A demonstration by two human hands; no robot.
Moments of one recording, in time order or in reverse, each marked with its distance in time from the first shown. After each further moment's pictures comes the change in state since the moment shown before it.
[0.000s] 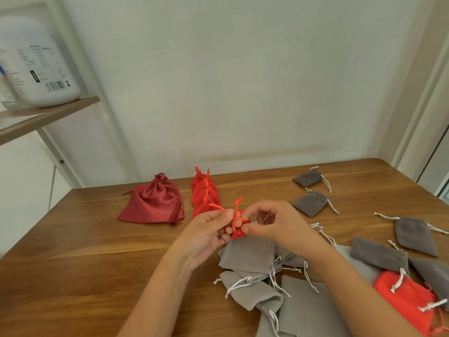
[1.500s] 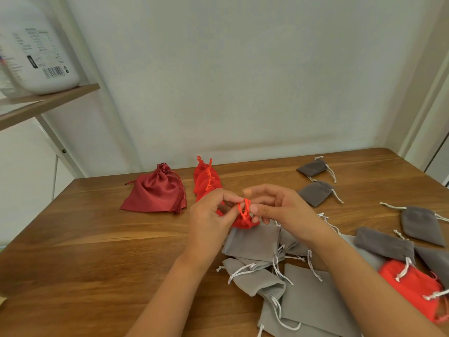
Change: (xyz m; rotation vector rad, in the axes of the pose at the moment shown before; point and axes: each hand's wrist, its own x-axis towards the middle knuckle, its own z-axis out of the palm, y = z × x) left_hand -0.002 -0.016 0.011 0.788 0.374 0.832; right_hand 0.003 0.004 0.000 0.381 -0.065 0.059
